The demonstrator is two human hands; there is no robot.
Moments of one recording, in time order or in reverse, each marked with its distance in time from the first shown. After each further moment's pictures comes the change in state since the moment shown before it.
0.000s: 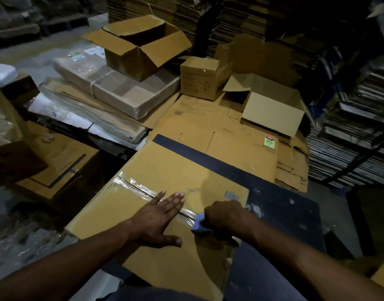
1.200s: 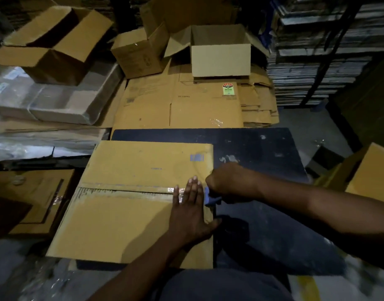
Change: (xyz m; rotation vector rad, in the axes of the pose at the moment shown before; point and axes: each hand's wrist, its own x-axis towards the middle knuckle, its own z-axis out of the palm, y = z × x) left_hand 0.064 0.190 0.007 -0.073 0.053 -0.102; right_hand -0.086 0.075 0.068 0.073 0.084 -0.064
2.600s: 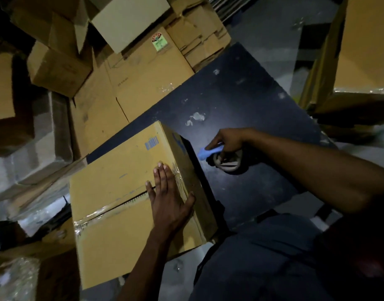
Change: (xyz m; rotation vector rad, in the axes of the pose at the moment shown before) left_hand 0.001 -0.008 0.004 0.089 -0.055 0.030; right_hand 0.021 0.088 0.234 1.148 0.137 0.190
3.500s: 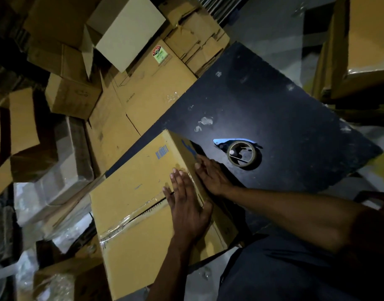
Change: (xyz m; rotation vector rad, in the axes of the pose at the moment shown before) left_hand 0.004 0.006 -0.002 -0.007 0.045 0.152; right_hand 0.074 -0.092 0.167 0.850 0.652 0.053
